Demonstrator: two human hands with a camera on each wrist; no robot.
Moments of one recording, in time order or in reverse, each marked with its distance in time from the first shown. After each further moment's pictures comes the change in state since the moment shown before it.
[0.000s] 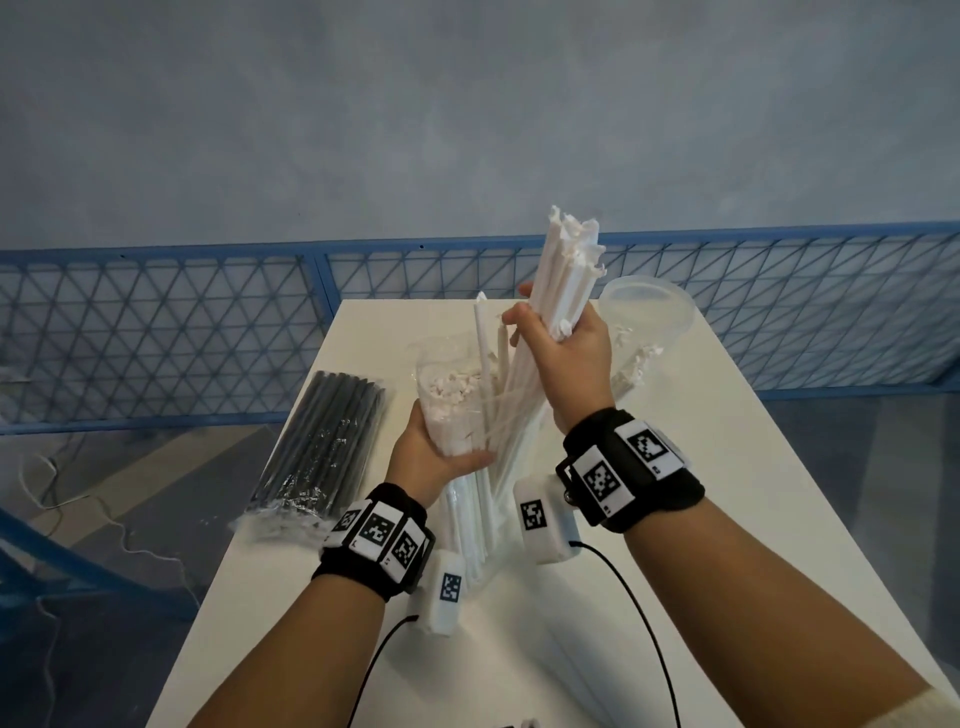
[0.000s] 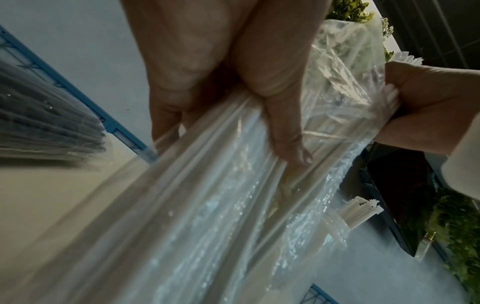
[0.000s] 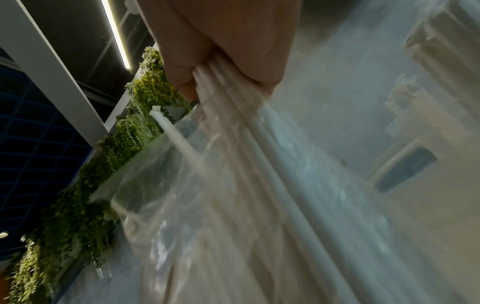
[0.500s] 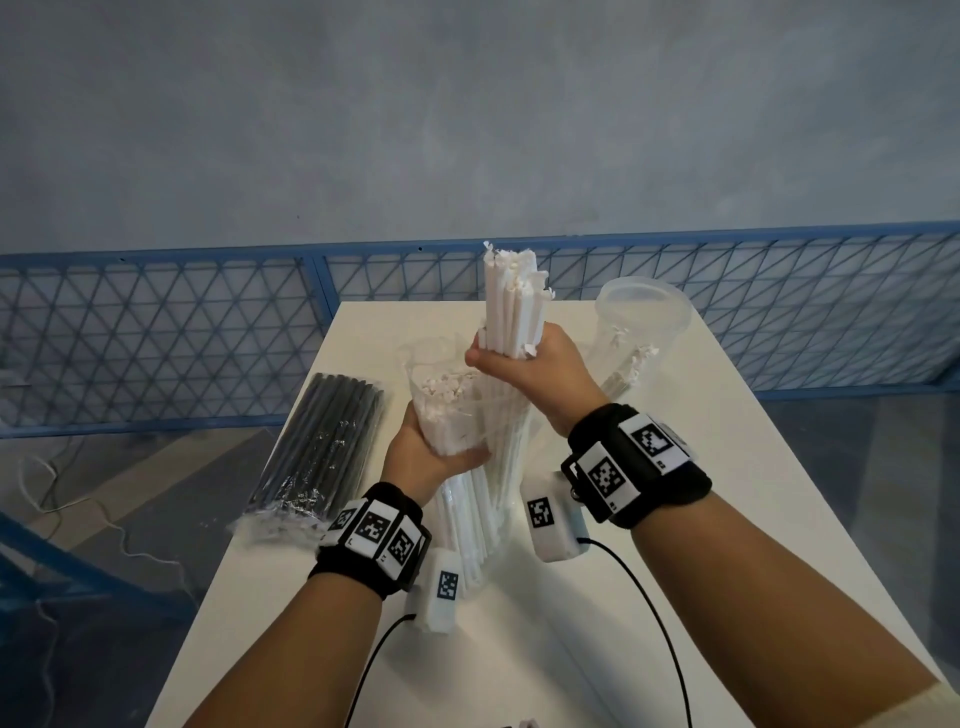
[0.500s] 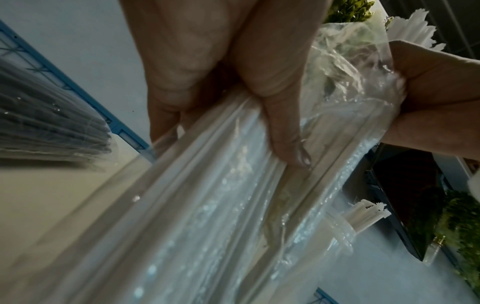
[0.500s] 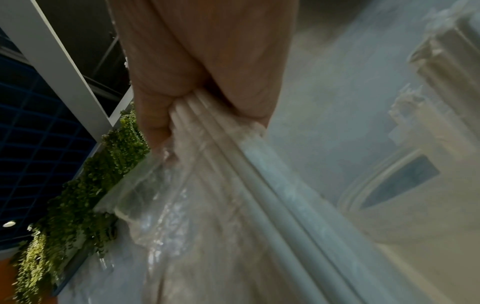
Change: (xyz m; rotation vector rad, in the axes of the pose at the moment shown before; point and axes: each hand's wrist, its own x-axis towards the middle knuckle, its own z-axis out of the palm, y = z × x) left_hand 0.003 0.000 -0.001 -0.019 0.010 0.002; right_hand -0.003 0.001 -0.002 -0.154 -0.389 0.092
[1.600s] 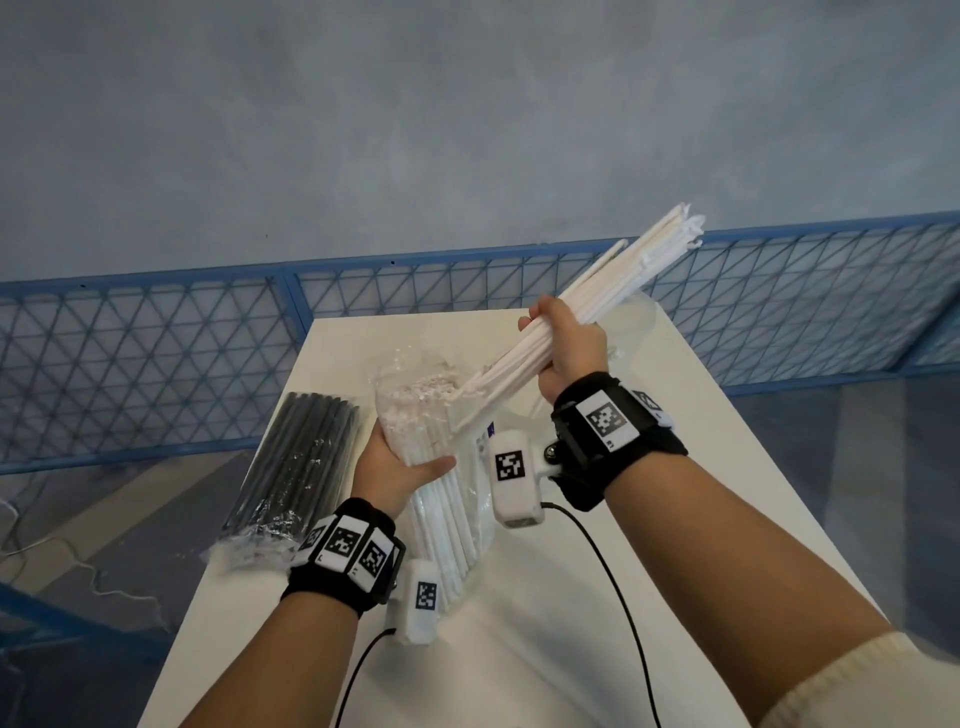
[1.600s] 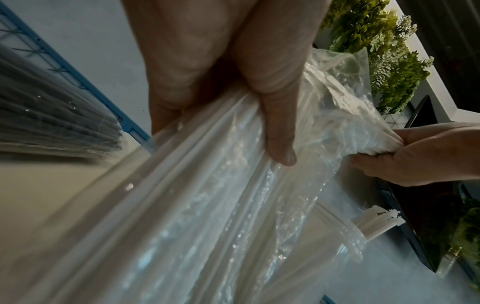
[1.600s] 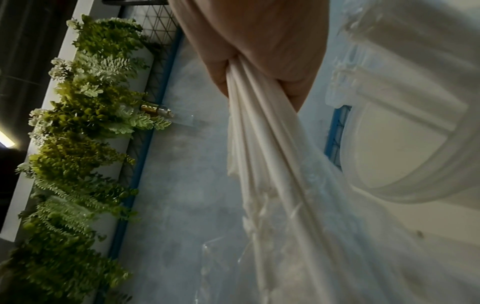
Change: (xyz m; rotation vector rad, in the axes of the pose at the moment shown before) left_hand -0.012 0.018 -0.004 0.062 0.047 -0.002; right_hand 0.029 0.001 -0.030 0.728 0.635 0.310
